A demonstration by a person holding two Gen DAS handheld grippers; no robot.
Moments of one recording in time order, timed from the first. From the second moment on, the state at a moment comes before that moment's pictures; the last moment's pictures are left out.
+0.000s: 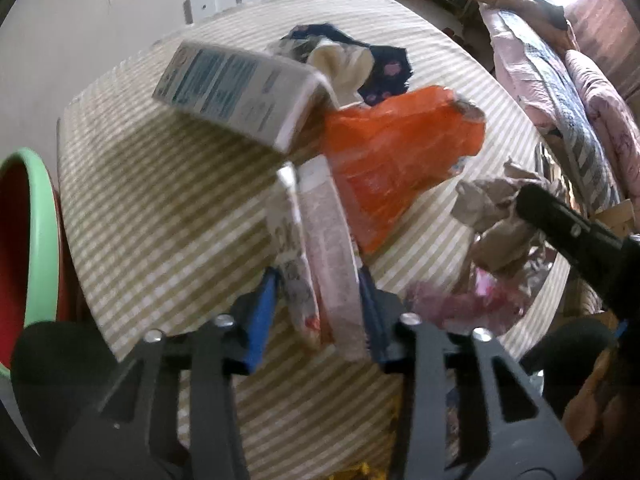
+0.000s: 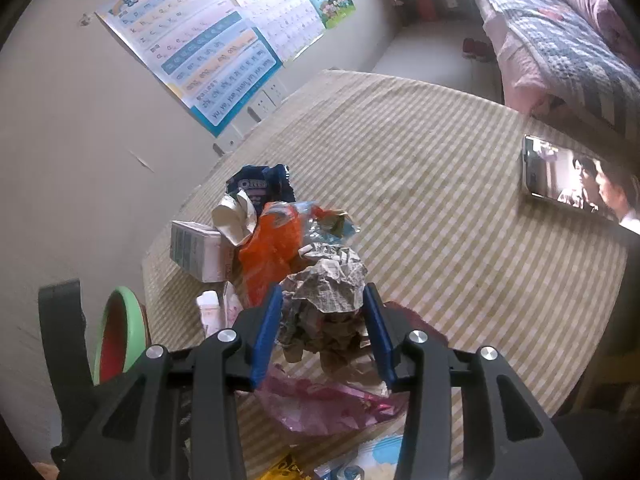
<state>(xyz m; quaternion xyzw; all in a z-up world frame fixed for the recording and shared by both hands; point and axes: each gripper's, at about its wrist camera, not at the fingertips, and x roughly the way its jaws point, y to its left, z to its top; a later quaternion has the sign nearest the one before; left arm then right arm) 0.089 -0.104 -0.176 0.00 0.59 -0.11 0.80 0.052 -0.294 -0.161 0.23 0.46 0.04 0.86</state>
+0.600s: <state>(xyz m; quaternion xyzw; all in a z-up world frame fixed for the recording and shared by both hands) 0.070 -0.062 -0.169 0.00 0.57 -0.10 0.82 0.054 -0.286 -0.166 0.23 0.47 0.05 0.85</state>
